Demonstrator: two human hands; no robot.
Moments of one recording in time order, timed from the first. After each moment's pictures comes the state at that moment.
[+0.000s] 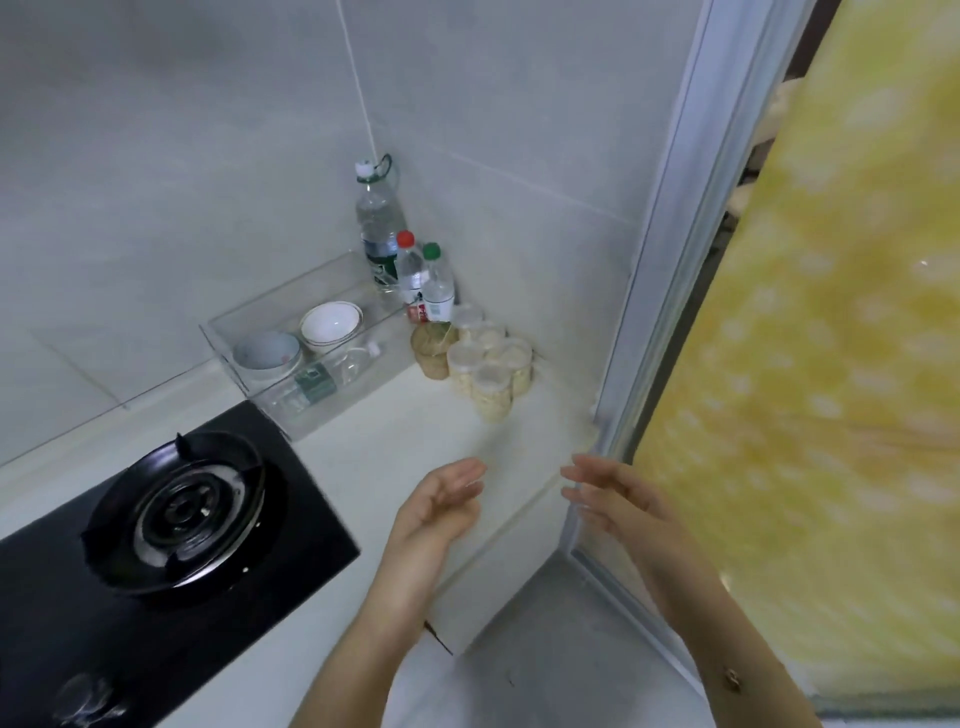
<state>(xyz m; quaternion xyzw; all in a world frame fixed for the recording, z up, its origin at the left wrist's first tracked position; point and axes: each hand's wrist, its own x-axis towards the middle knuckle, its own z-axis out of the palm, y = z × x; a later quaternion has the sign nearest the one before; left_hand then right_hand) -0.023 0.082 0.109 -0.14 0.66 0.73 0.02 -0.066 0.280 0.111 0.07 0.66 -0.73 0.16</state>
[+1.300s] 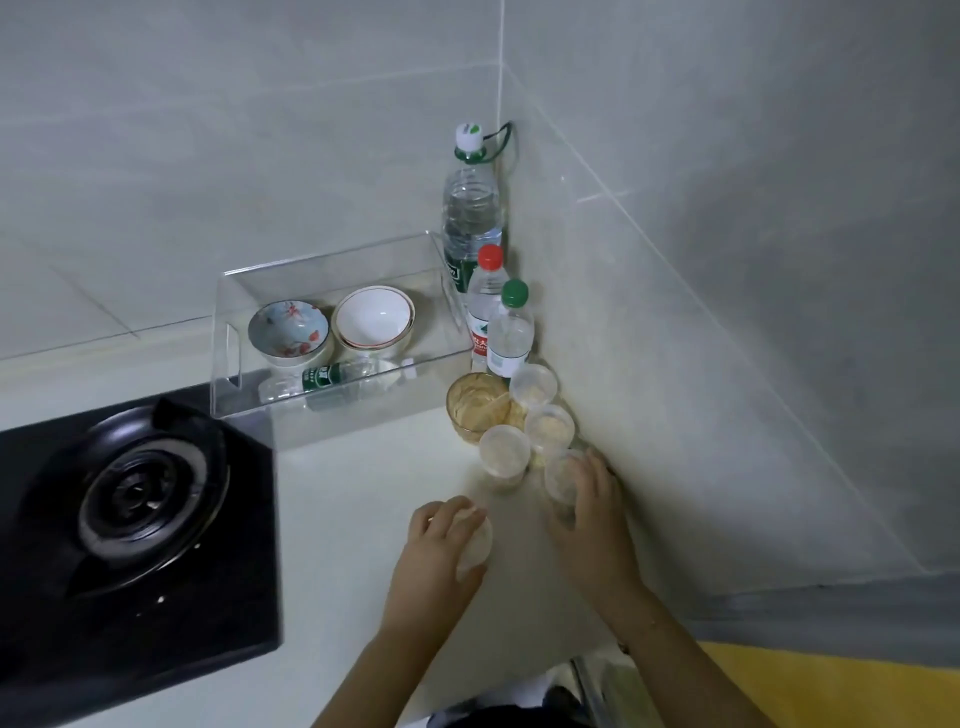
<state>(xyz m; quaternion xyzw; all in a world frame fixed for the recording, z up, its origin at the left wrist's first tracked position) -0.238 0.054 -0.042 -0.16 0.94 0.27 -0.11 -0.376 0.199 -0.026 -0.27 0.90 -0.34 0.09</state>
